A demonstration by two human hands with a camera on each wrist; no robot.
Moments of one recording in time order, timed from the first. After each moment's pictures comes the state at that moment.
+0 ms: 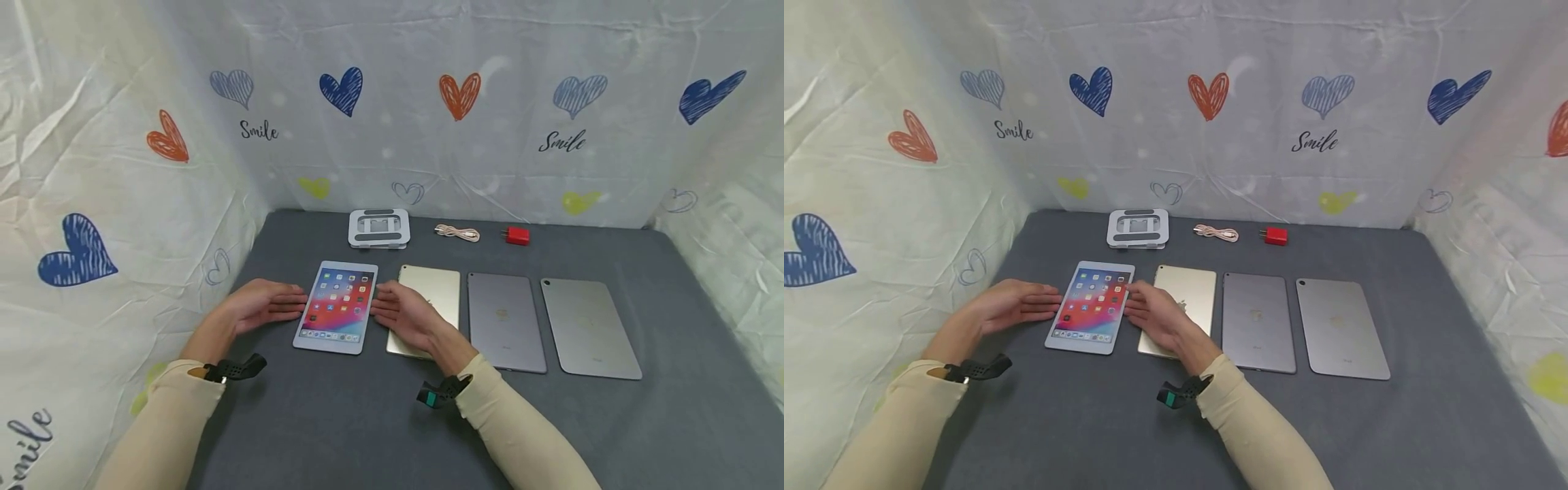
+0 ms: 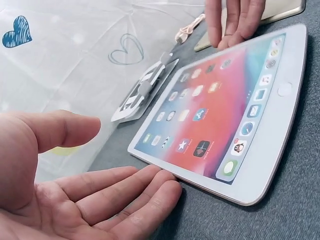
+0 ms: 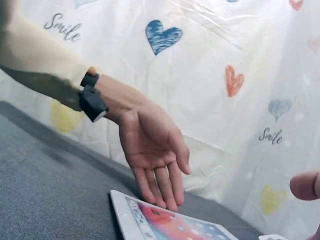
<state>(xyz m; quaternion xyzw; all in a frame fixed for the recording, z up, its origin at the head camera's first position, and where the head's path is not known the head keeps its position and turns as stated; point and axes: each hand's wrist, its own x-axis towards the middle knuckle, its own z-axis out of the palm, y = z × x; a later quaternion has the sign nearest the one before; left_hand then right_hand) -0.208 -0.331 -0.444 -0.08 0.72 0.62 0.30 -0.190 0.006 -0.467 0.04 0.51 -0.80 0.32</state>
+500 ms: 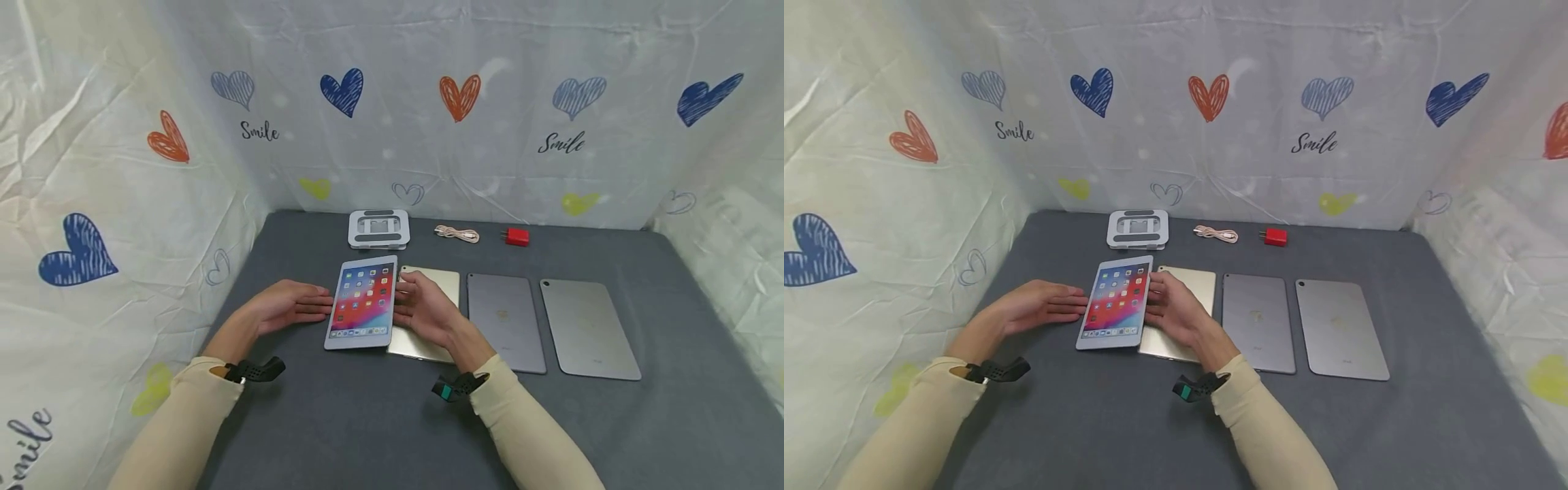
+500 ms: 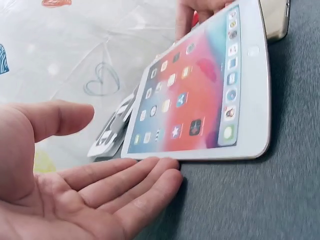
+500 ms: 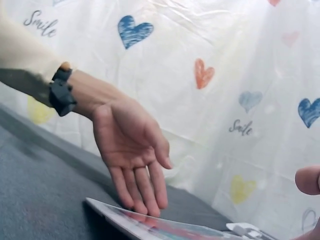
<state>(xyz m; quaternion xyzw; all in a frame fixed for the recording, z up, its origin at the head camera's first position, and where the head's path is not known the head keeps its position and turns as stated) -0.213 -0.288 -0.450 -0.06 0.70 0.63 0.32 -0.198 0.036 -0.464 0.02 0.51 -0.80 0.32</state>
